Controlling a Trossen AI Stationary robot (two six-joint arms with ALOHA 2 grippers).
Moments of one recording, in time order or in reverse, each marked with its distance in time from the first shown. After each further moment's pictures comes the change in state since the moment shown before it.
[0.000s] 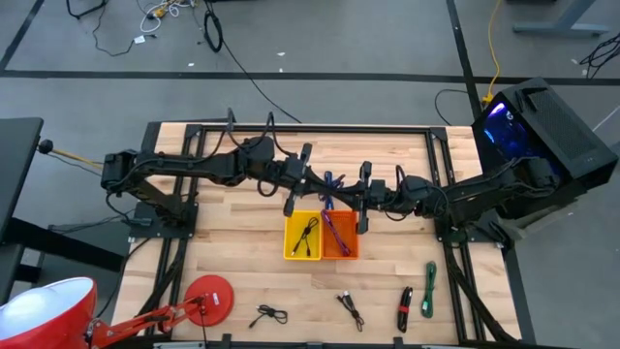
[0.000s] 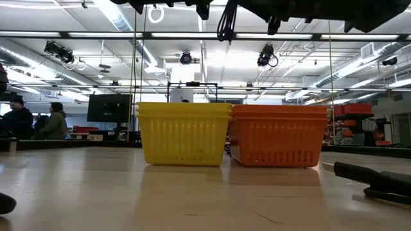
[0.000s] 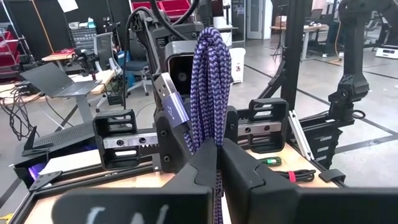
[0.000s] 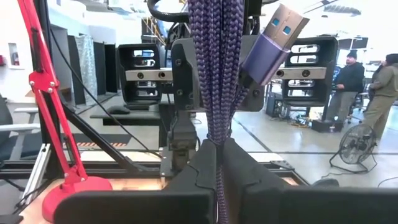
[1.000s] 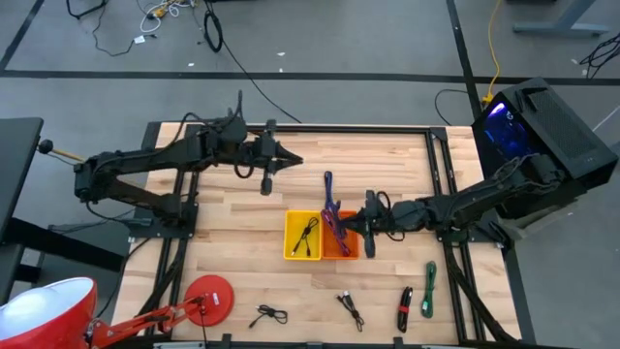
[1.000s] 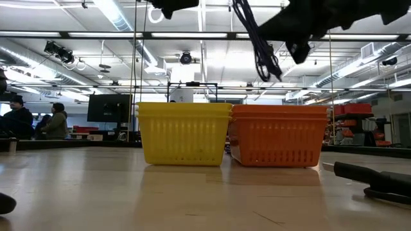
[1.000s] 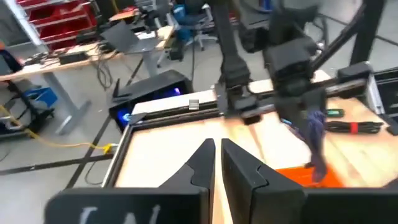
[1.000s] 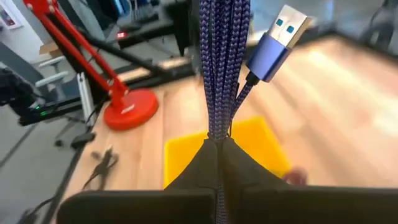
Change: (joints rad) left arm 0.118 -0.266 -0.001 -0.447 -0.175 0.142; right arm 0.200 -0.066 0.002 -0.528 0.124 0.462
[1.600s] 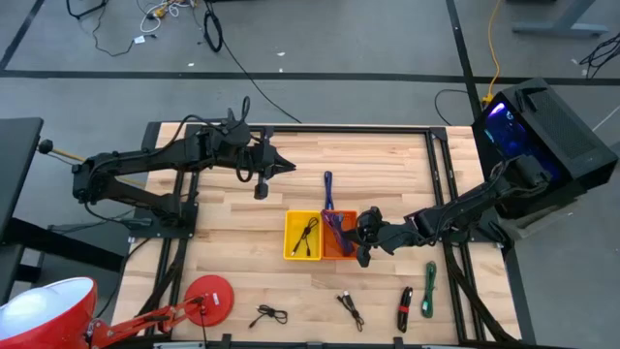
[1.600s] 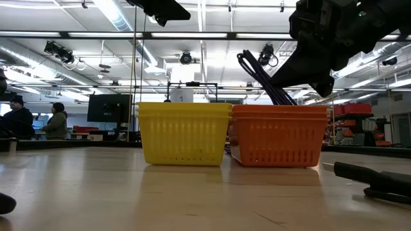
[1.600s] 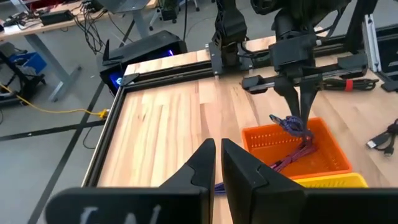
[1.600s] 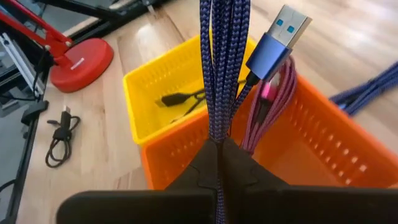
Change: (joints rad) left arm 0.005 -0.016 0.000 -0.178 -0.026 0.037; right arm 0.098 0.155 -0.002 -0.146 0.145 0.332
